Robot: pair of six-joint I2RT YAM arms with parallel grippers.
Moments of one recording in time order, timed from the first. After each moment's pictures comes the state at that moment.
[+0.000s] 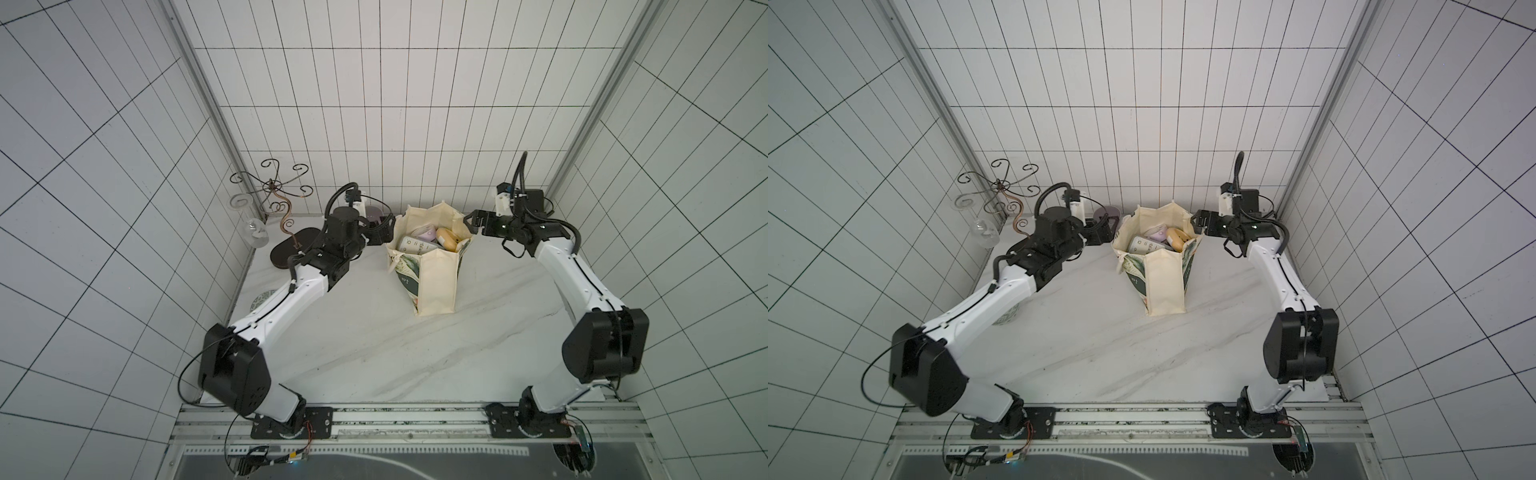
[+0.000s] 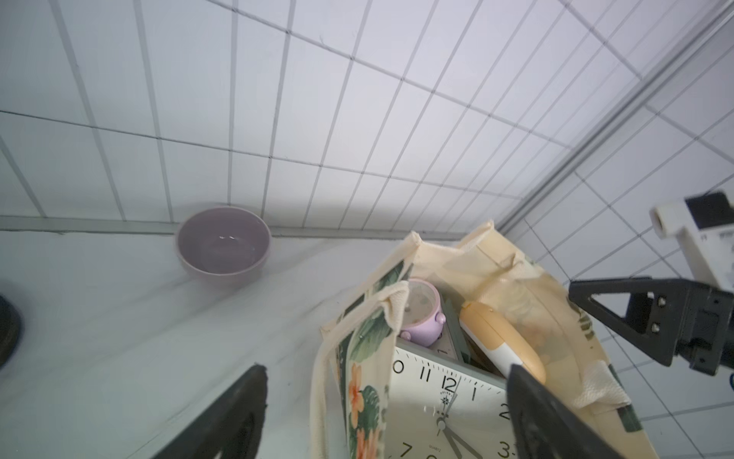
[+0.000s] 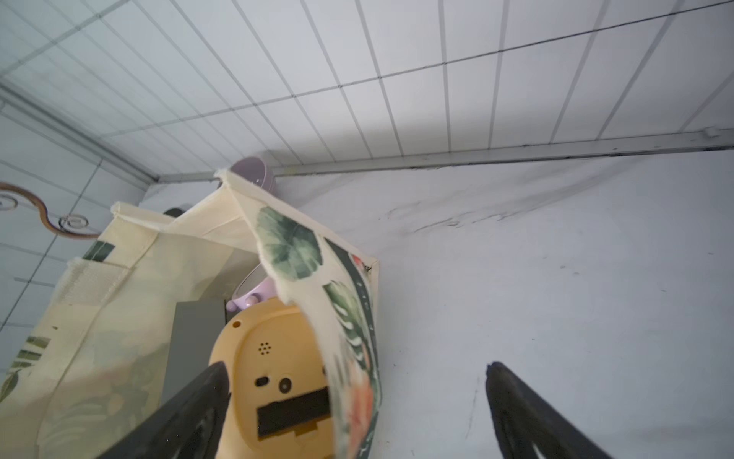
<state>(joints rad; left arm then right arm) -0.43 1.40 1.21 -0.03 -0.01 -0.45 0.03 1.57 1.43 -0.45 -0.30 0.21</state>
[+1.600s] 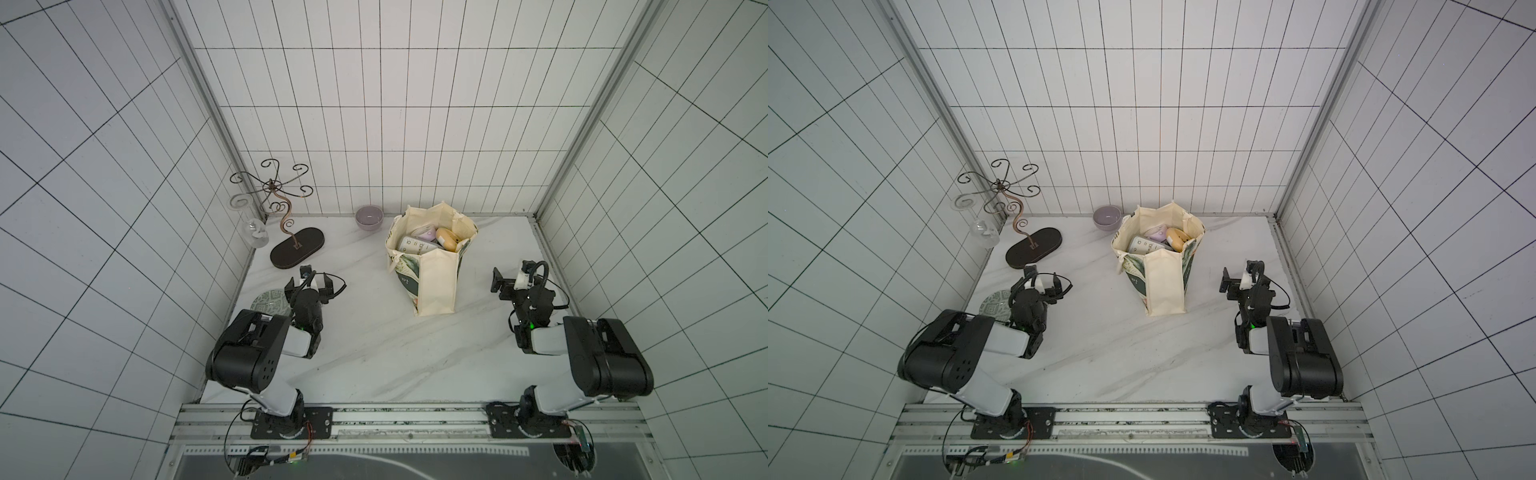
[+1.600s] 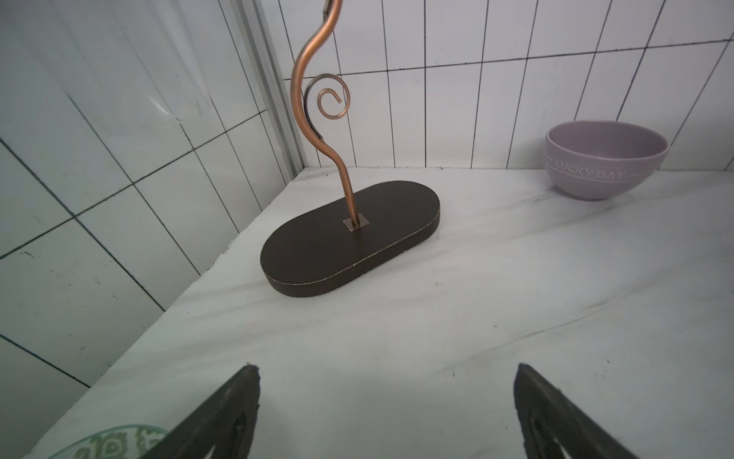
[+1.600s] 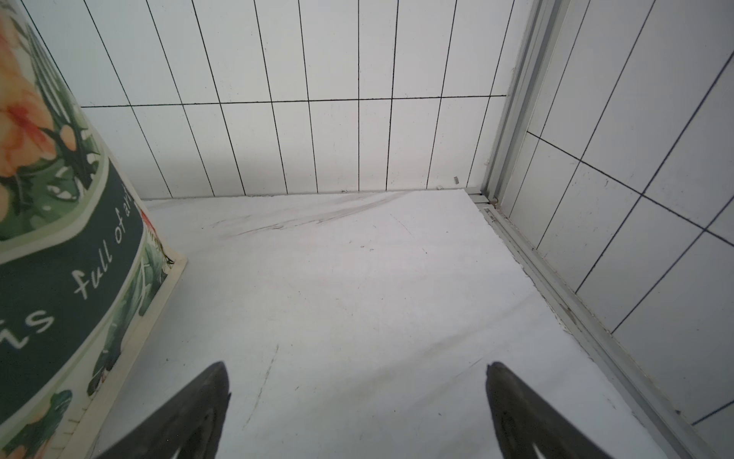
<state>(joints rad) -0.18 1.60 0.30 1.08 -0.41 0.01 -0.05 1.54 0.29 1.13 0.01 0.00</state>
